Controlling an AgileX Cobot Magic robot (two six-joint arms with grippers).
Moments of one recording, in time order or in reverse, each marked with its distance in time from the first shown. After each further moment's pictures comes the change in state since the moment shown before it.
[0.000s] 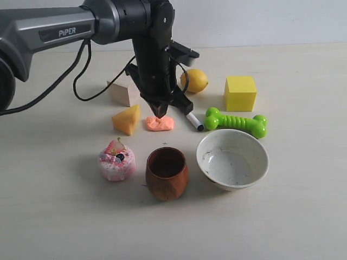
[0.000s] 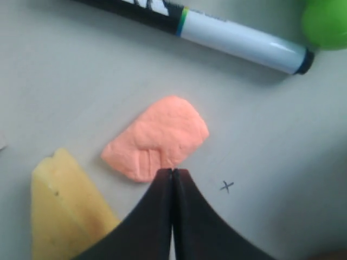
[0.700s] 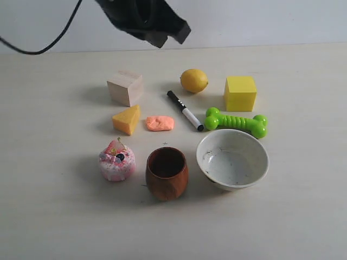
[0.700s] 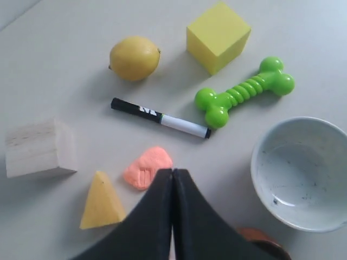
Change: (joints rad) left arm -0.036 -0.614 0.435 -0.035 -0.336 -0.042; right arm 0.000 0.000 0.000 0.000 0.000 0.000
